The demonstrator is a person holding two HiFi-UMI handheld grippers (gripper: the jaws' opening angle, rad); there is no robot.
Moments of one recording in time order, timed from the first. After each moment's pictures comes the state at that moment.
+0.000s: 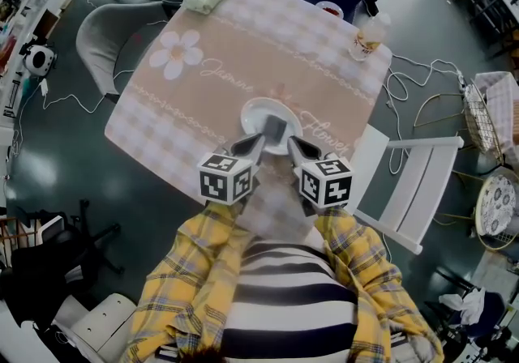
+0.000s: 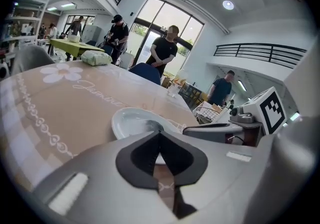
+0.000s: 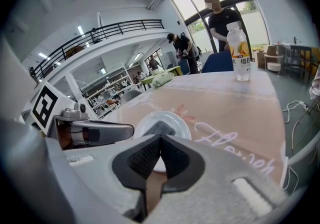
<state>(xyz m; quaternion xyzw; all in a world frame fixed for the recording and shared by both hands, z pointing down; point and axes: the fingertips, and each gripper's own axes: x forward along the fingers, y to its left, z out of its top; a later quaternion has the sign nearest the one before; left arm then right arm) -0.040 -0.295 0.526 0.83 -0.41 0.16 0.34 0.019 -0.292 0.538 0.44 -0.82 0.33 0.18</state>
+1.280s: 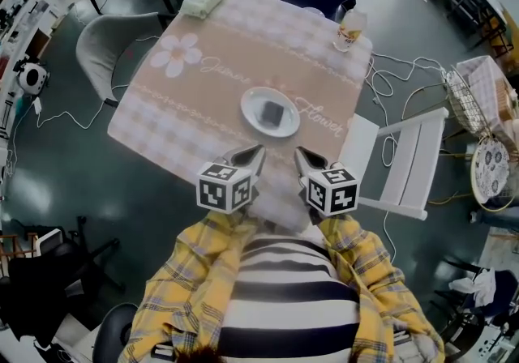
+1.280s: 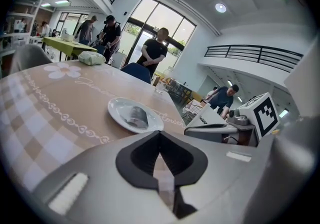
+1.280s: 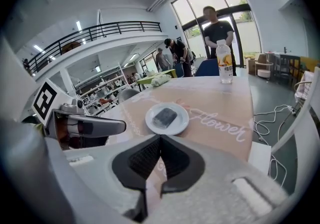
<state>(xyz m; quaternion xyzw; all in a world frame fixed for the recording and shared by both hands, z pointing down) -0.047 -0.219 0.506 0.85 -0.37 0.15 0.33 0.031 -0.213 0.522 0.48 -0.80 0.31 0.19</state>
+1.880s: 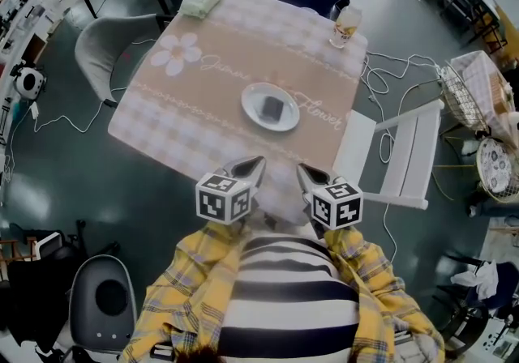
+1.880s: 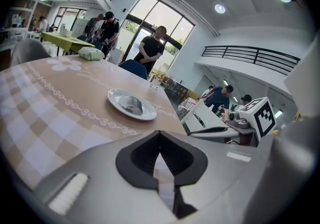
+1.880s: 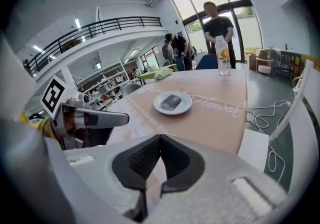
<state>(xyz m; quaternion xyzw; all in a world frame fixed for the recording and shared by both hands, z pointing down) -0.054 -0.176 0.509 0.86 -0.34 0.15 0.35 0.028 -0.154 0.531 0.47 -0.79 0.33 0.21</state>
